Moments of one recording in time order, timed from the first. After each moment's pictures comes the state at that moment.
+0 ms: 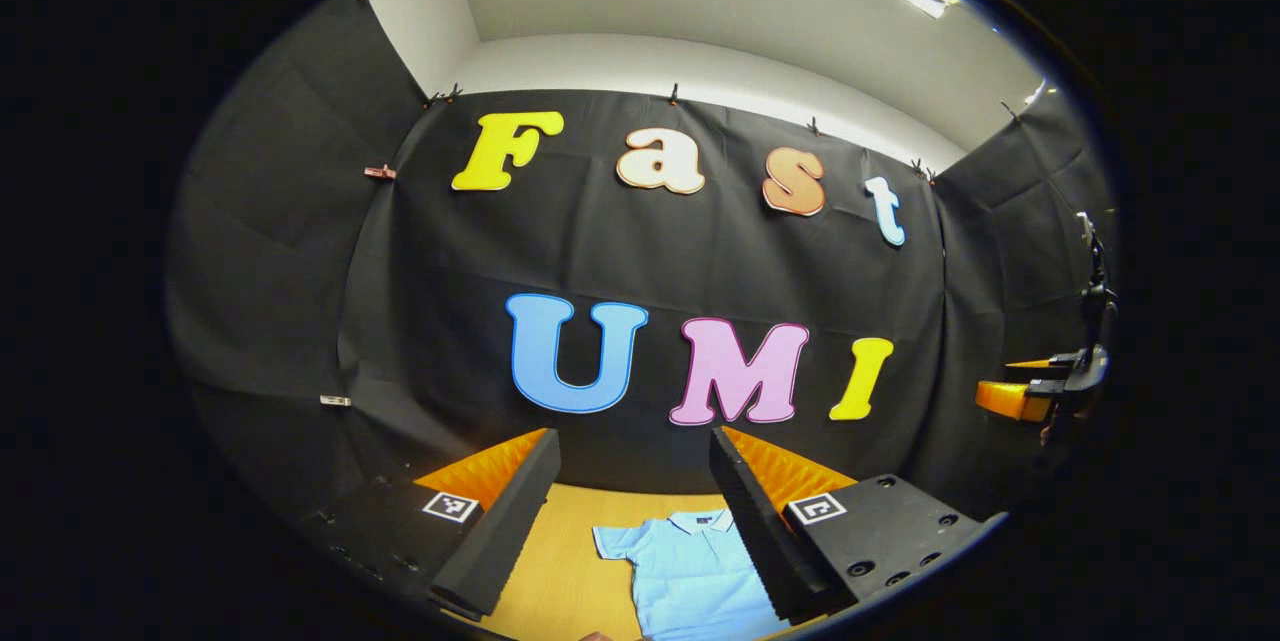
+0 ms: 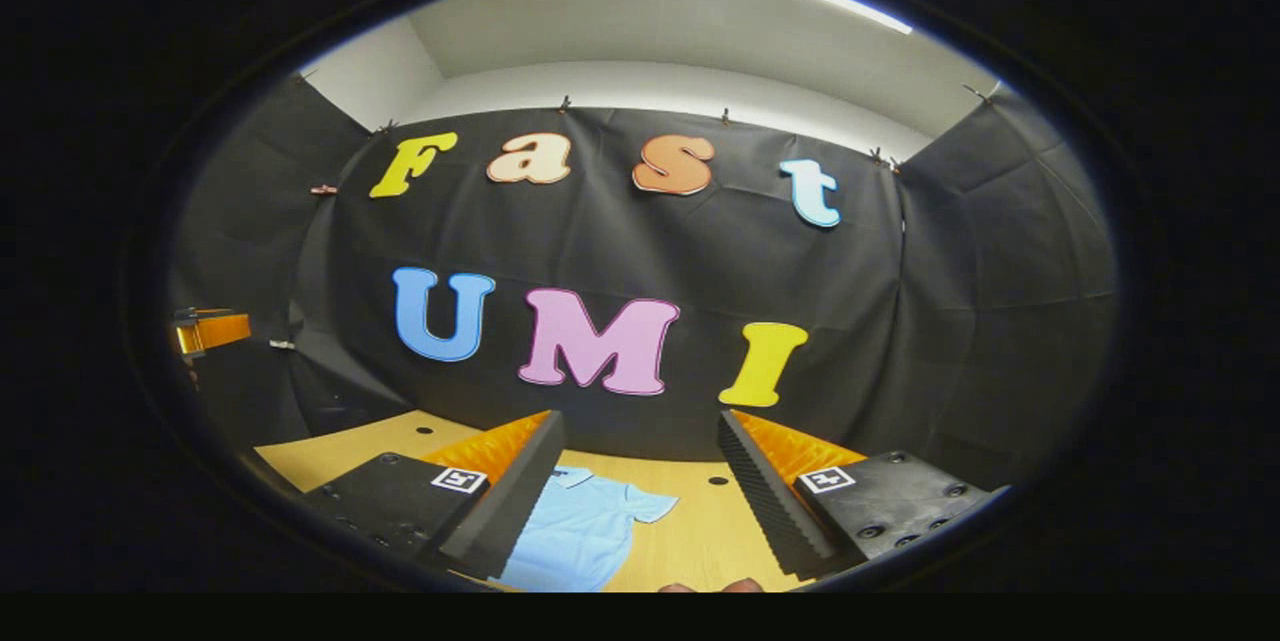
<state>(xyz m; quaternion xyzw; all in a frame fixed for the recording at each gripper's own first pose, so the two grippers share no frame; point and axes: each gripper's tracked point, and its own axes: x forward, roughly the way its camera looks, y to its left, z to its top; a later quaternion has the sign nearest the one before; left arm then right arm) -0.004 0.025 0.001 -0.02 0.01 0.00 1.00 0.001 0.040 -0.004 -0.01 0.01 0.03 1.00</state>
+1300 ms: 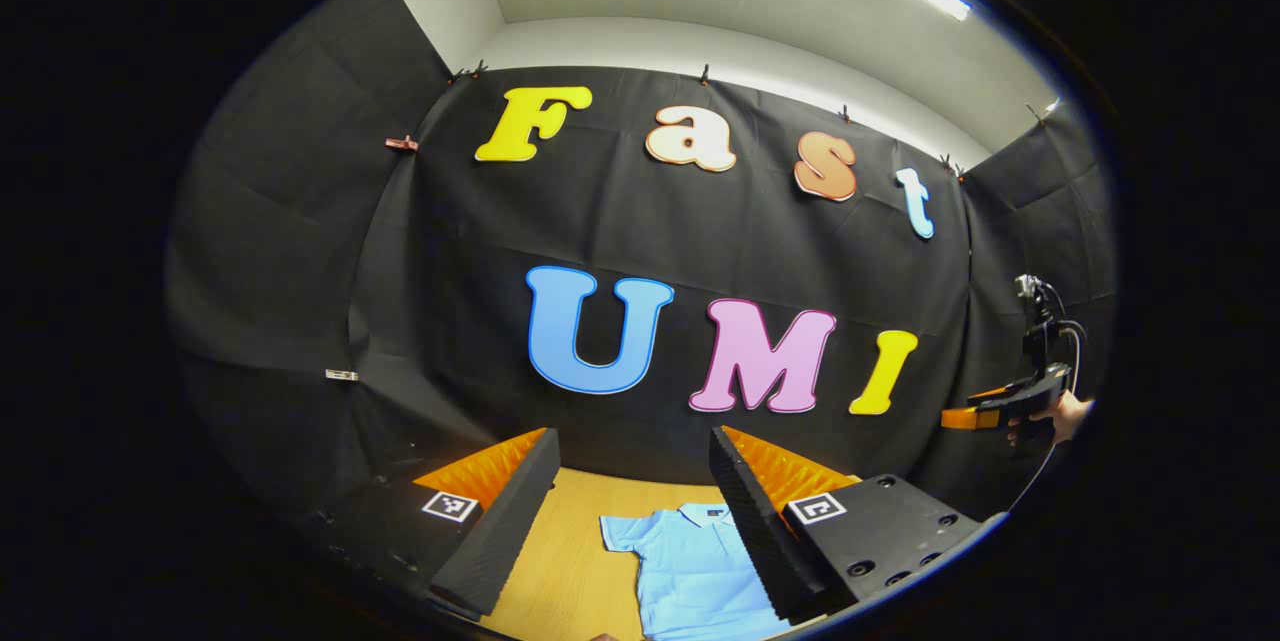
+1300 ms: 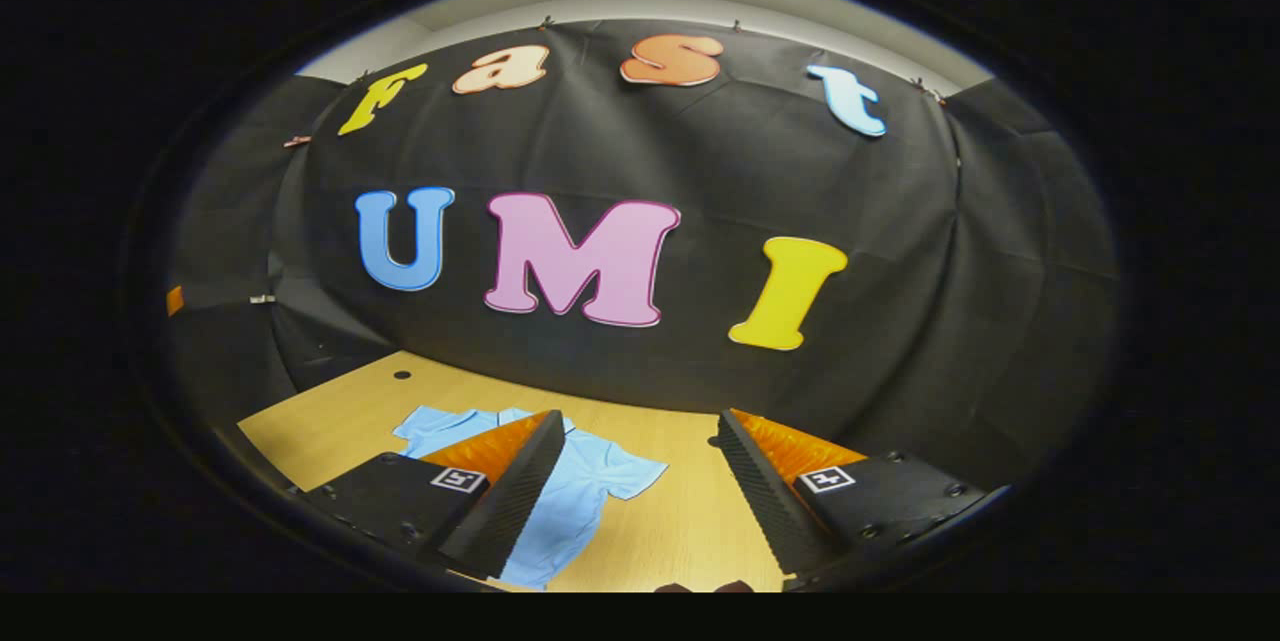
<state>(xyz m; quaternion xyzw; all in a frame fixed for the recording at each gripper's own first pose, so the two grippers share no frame) 0.028 0.050 -0.033 -0.04 0.04 0.04 1.00 0.159 0.000 -0.129 -0.03 0.17 0.08 0.98</state>
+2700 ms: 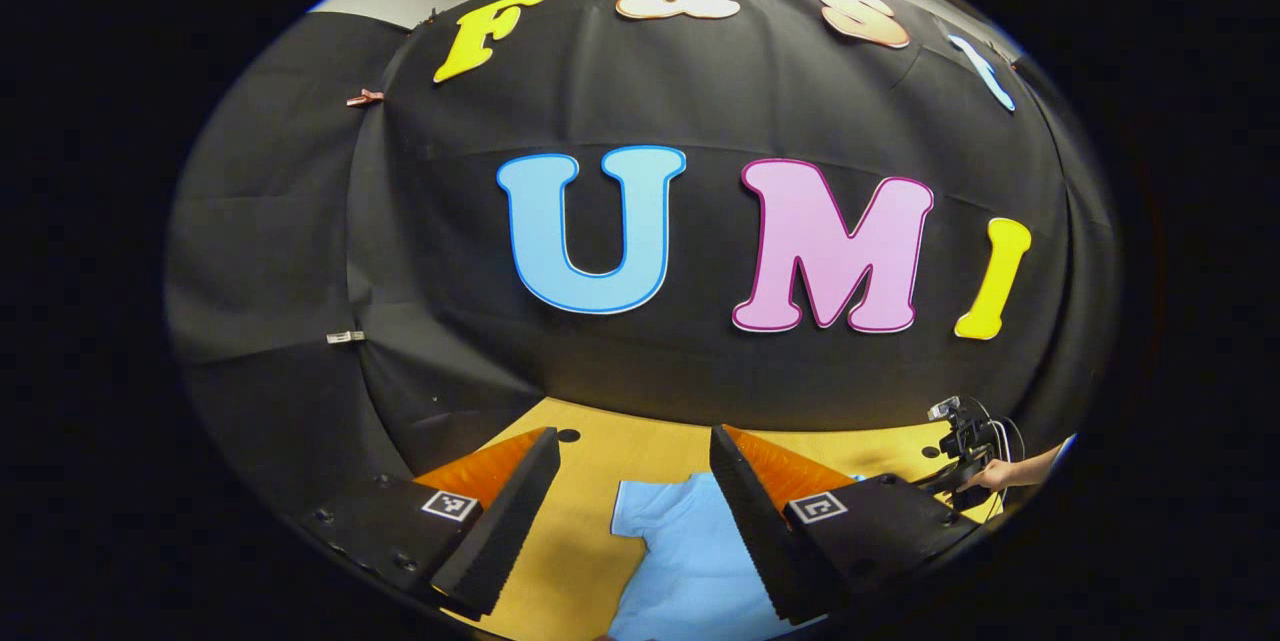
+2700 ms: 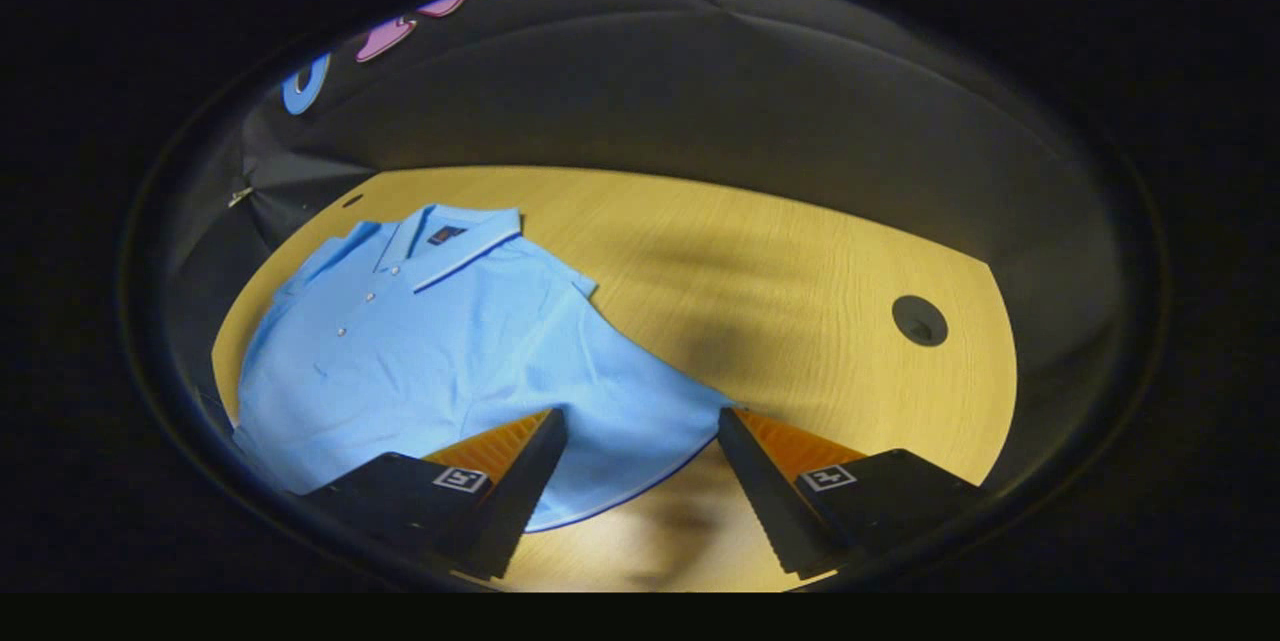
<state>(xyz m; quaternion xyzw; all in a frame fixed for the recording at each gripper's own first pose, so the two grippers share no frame) 0.216 -0.021 -0.153 0.02 0.19 0.14 0.97 0.347 0.011 -0.583 -0.01 0.49 0.22 0.84</state>
